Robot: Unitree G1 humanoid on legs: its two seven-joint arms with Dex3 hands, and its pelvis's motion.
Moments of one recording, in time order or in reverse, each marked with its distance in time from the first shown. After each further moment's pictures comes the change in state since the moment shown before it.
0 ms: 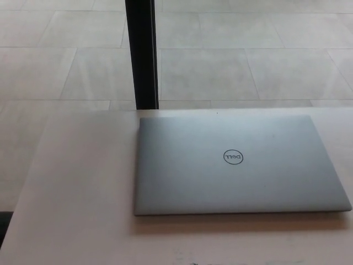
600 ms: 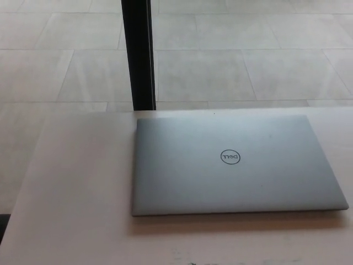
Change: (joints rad) left_arm 0.002 0.000 -0.002 0.000 0.000 0.000 0.000; right_arm 0.099 0.004 -0.515 0.369 0.198 0.022 -0.114
